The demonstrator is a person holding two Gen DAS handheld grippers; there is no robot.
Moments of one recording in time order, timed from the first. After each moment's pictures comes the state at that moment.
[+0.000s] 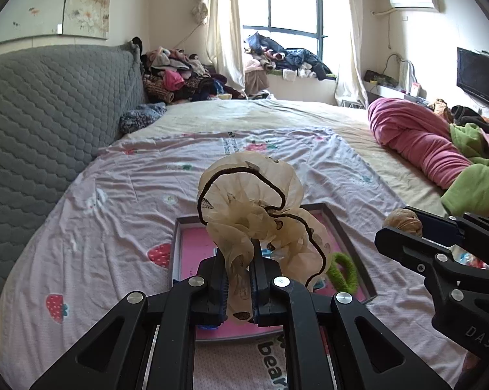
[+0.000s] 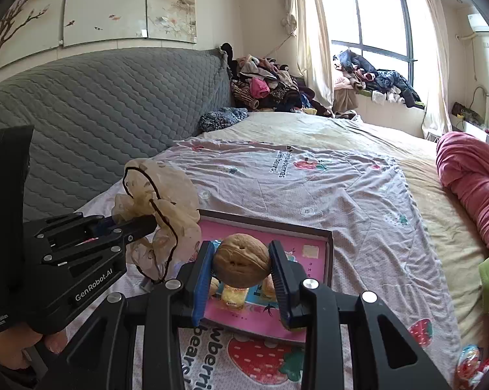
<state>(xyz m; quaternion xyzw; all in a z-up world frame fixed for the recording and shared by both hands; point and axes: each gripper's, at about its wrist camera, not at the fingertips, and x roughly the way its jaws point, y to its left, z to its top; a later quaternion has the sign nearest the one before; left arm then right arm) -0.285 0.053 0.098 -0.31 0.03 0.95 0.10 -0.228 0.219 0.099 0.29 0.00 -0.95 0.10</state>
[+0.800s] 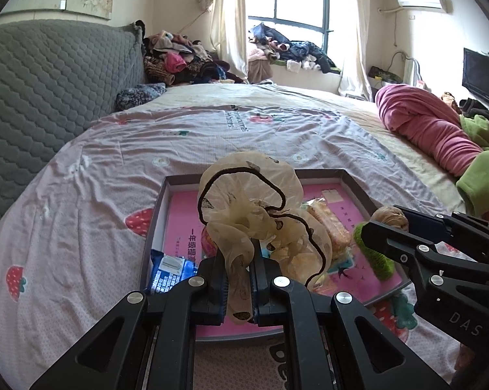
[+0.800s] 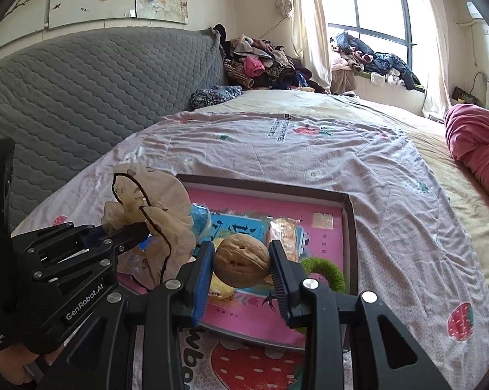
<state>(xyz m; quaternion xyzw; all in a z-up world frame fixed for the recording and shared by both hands) -0.308 0.048 0.005 -0.32 0.02 0.94 0.10 -0.266 0.216 0.009 0.32 0.00 -0.94 0.10</state>
